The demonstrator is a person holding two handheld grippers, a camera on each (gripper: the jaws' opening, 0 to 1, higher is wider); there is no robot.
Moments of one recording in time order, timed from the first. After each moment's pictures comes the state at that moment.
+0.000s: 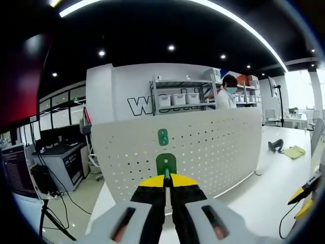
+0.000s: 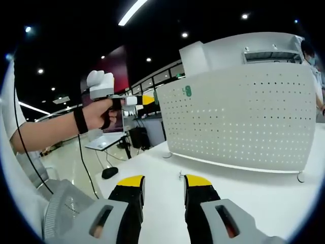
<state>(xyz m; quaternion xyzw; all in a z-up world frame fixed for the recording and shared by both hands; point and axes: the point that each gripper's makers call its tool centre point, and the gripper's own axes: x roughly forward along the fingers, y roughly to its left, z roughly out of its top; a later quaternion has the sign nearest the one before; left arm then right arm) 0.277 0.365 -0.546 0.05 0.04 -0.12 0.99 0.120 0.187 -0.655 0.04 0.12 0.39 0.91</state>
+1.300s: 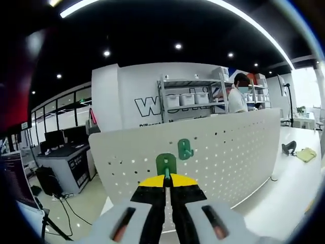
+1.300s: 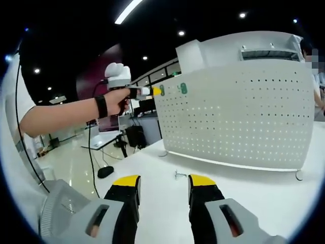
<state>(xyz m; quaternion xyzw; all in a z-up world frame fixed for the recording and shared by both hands) 0.354 0.379 -0.533 0.06 0.04 -0.09 0.99 0.130 0.183 -0.661 0.05 0.13 0.37 0.92</state>
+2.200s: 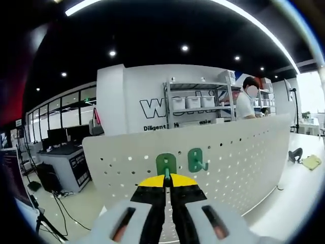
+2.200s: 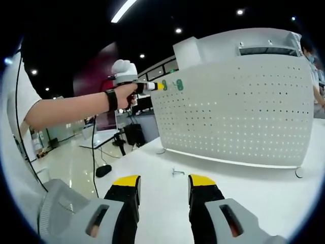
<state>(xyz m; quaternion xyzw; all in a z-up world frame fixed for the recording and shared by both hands) 0.394 0.381 -0.528 0.03 0.03 -0.07 1.00 0.137 0.180 -0.668 0.05 0.14 0.36 0.92</state>
